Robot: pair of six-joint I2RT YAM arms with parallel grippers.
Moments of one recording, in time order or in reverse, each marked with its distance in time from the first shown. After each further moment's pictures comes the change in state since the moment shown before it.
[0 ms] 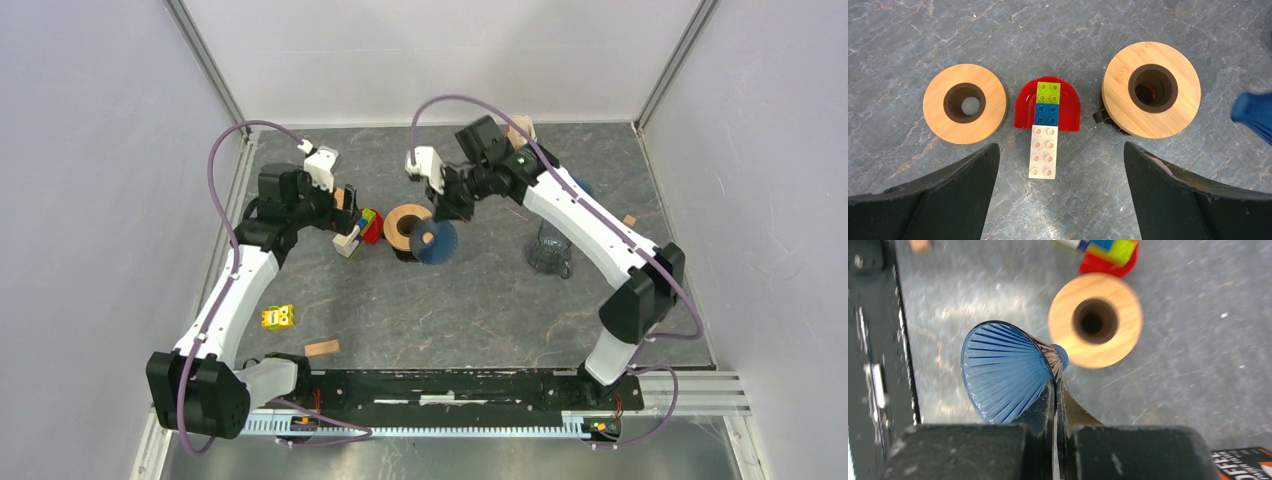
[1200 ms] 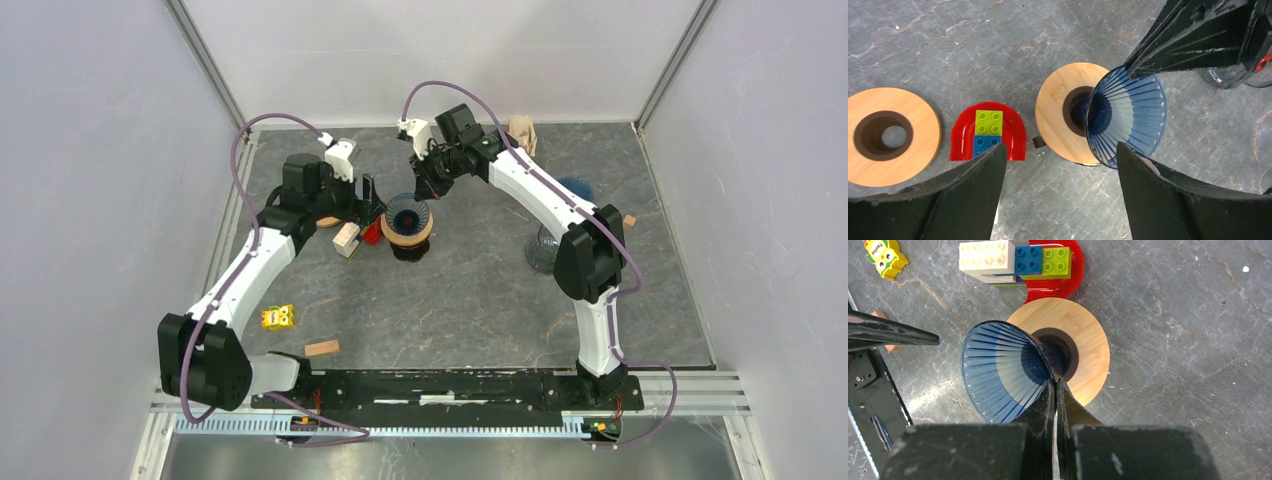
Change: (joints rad) left arm -0.089 0.139 0.038 0.109 0.080 -0.179; right arm -0.063 0.386 0.298 0.184 0.053 0.454
